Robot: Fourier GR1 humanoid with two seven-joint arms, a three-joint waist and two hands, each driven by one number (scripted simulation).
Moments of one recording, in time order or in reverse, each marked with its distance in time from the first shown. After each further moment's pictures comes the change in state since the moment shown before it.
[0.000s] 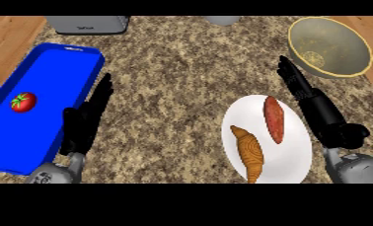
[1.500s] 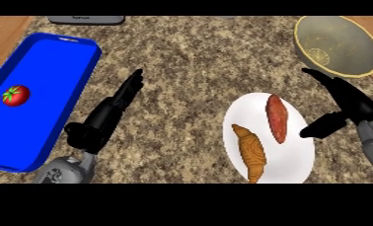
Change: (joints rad) left arm -0.057 -0.049 -0.038 -0.056 0.024 -0.261 -0.122; right arm -0.138 -0.257 0.053 0.199 0.359 0.177 0.515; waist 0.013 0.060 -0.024
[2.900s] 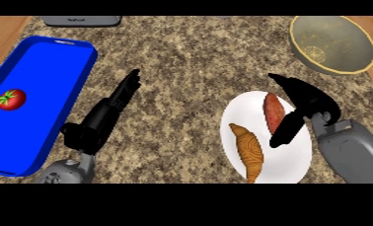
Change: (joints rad) left arm 0.044 -0.085 0.098 -0.028 -0.089 -0.074 0.040; right arm -0.107 0.229 0.028 -0.153 0.074 0.291 0.469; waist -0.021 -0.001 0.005
